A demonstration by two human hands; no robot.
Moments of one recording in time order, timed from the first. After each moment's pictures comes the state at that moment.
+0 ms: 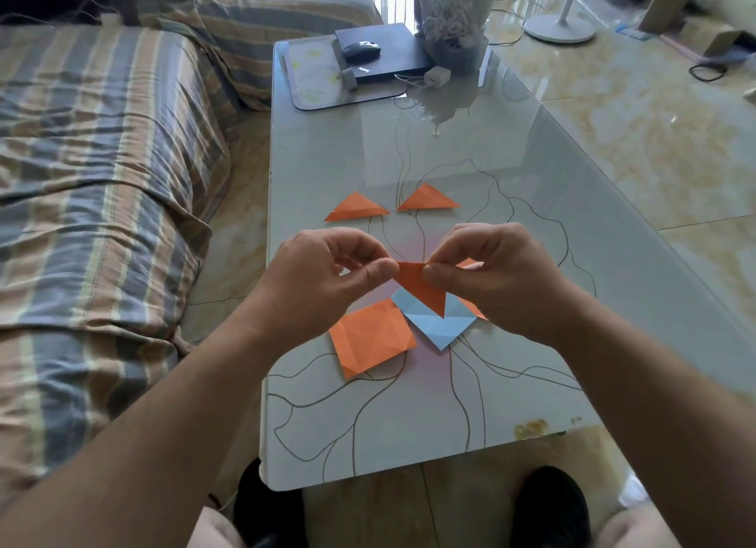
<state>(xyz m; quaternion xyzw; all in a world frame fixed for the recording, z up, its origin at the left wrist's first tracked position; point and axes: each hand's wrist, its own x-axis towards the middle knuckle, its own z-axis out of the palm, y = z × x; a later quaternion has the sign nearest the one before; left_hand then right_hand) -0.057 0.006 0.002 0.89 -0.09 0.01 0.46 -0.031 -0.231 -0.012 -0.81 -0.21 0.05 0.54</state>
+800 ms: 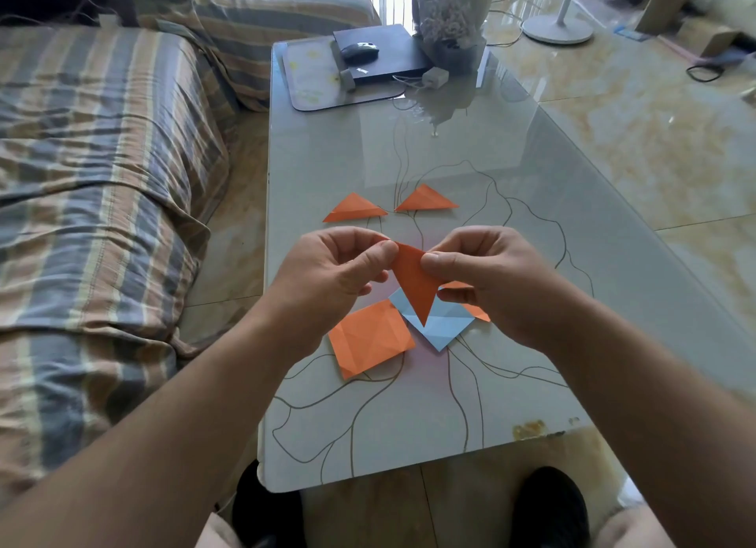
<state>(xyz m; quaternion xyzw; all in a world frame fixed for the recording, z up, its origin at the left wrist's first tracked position) -0.059 -0.011 0.000 0.75 0.02 -0.06 0.65 -0.038 -0.224 -0.005 -0.71 -0.06 0.19 0.68</state>
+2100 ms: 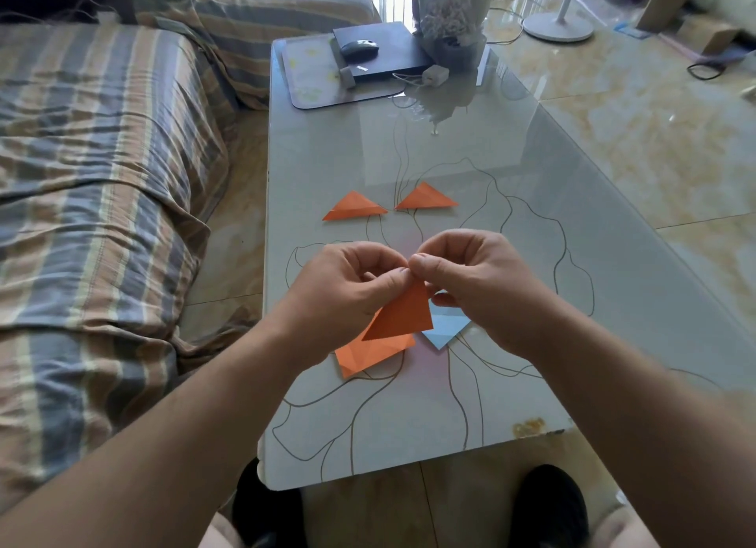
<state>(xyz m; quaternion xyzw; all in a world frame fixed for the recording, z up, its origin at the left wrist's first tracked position) -0.062 -0.015 -0.013 0.78 -0.05 -0.10 0.61 -0.041 -0.213 -0.017 -0.74 -0.09 0.14 0.65</state>
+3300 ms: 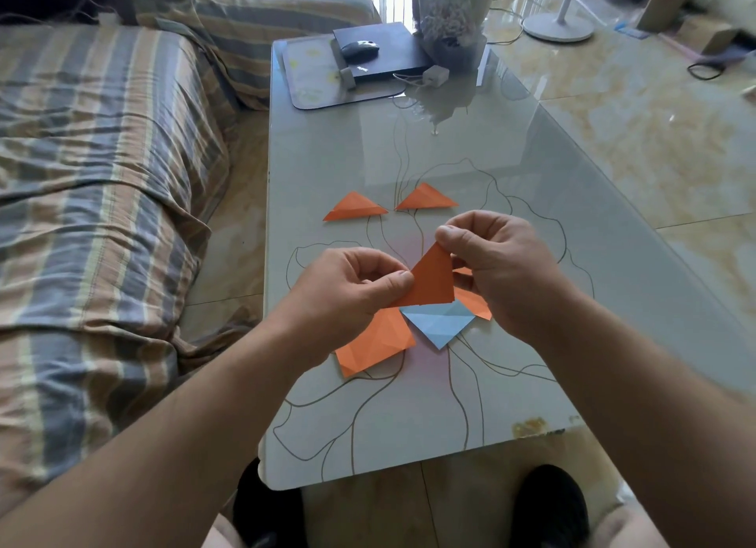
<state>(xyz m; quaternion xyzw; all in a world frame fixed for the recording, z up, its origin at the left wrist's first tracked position) -0.062 -0.017 -0.015 0.77 -0.01 -0.13 0.62 -0.030 -0.217 -0.012 -0.70 0.00 0.09 0.71</state>
